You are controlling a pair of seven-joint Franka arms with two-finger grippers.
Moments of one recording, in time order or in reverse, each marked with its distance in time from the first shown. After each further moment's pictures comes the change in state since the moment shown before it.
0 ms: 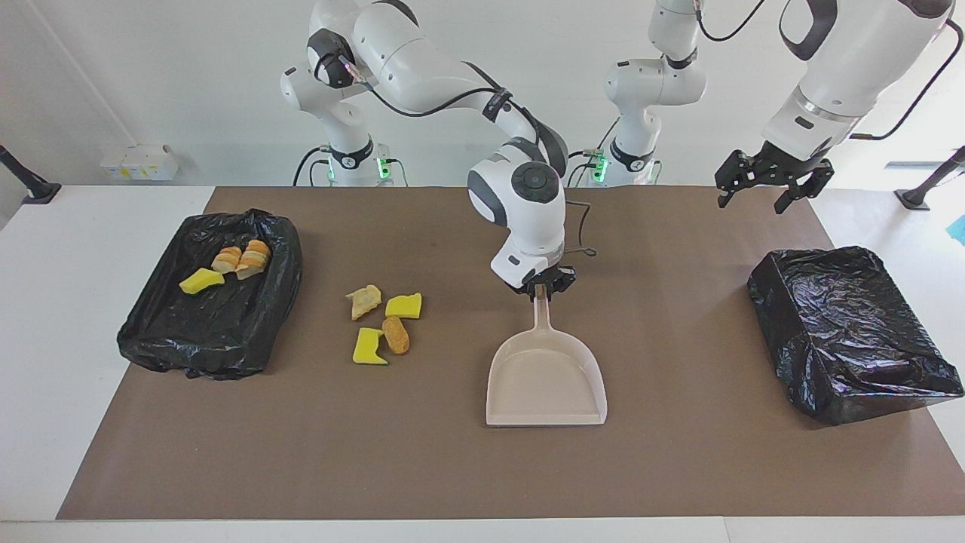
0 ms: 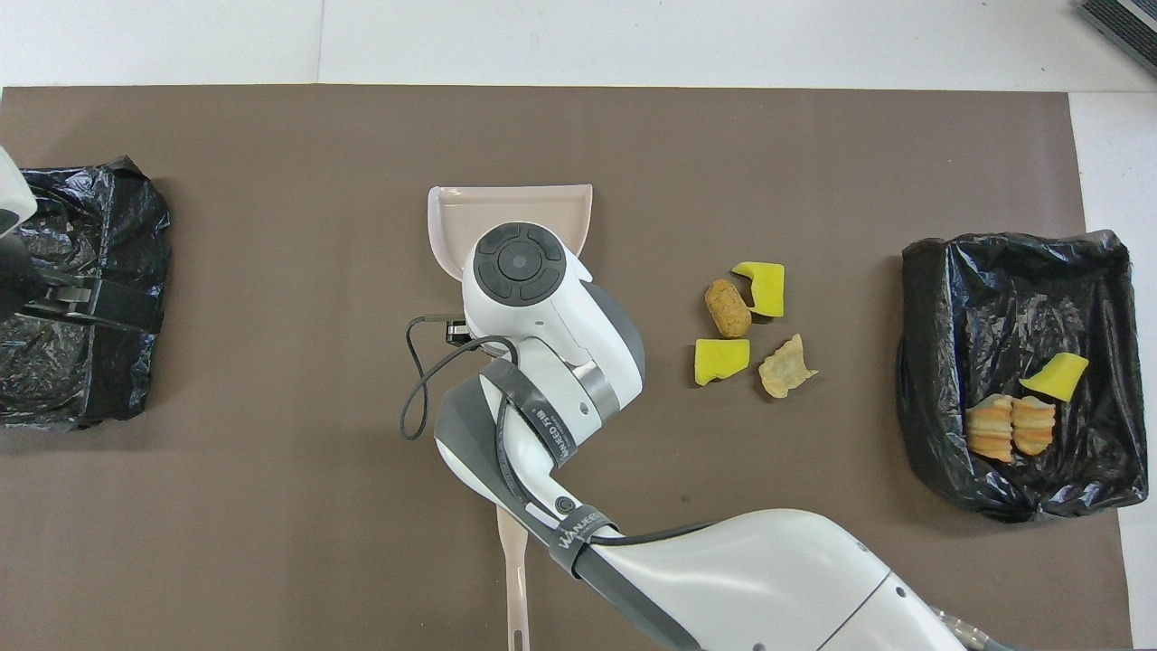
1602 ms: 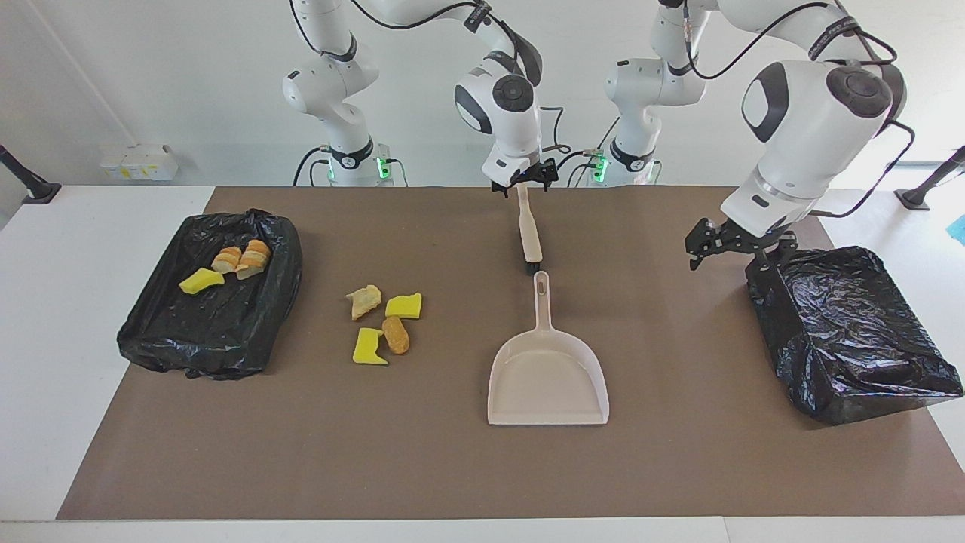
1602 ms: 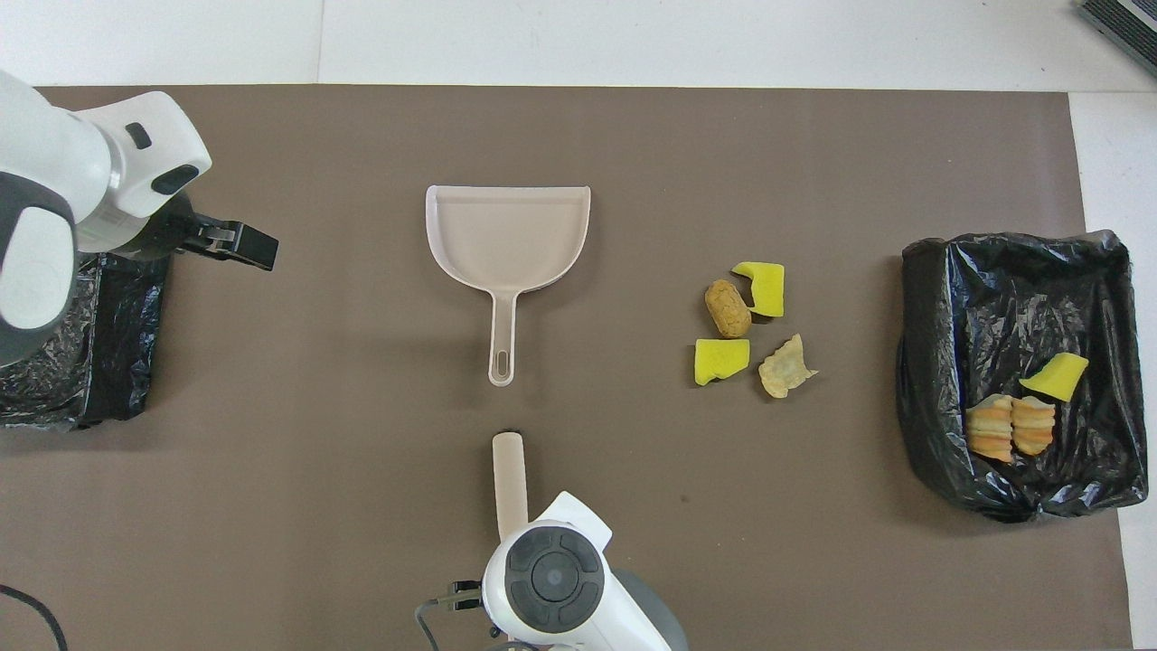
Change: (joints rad) left arm -0.077 0.222 -0.024 0.011 -0.003 0.275 0.006; right arm 0.235 -0.577 0.011 -0.859 0.312 0.185 -0.033
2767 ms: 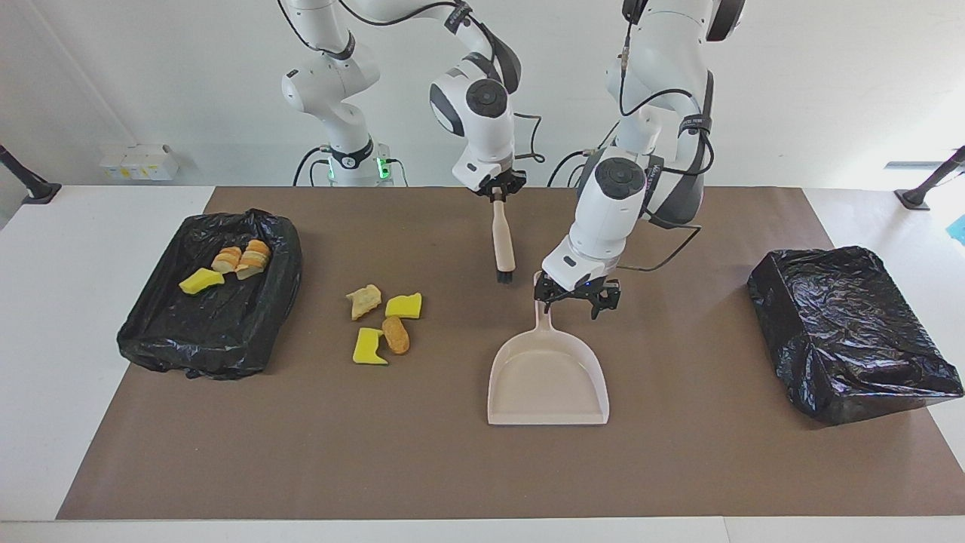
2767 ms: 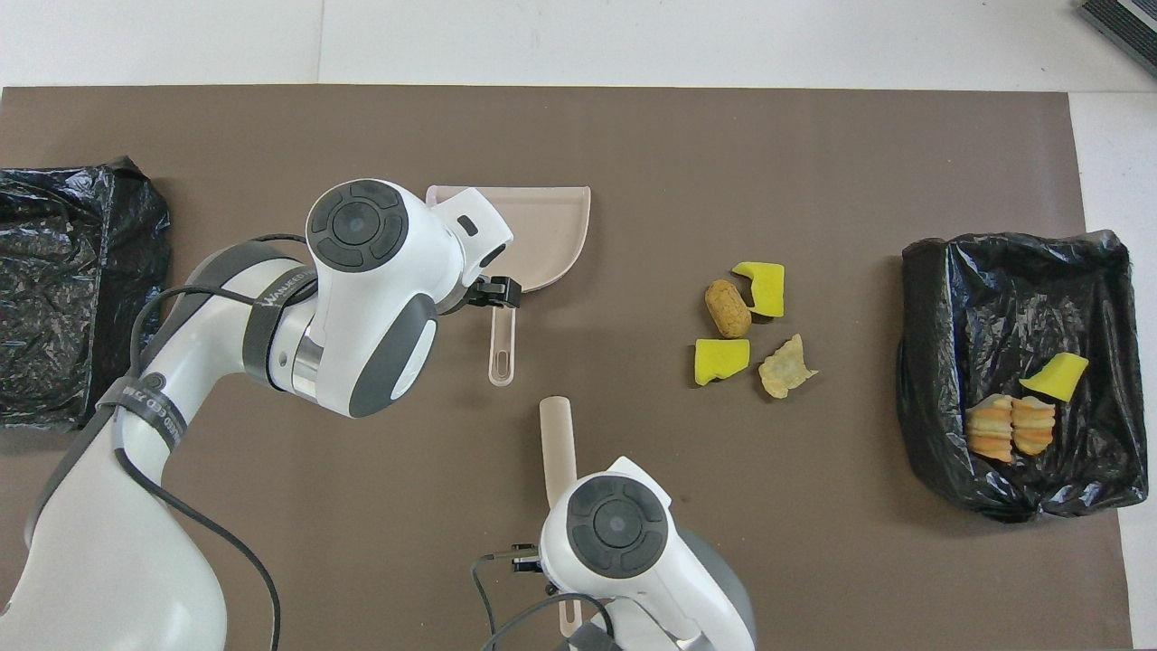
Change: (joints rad) left arm -0.305 0.127 -0.003 -0.162 0.000 0.340 -0.408; right arm -0.176 -0.114 -0.023 0.021 -0.098 -0.253 -0.049
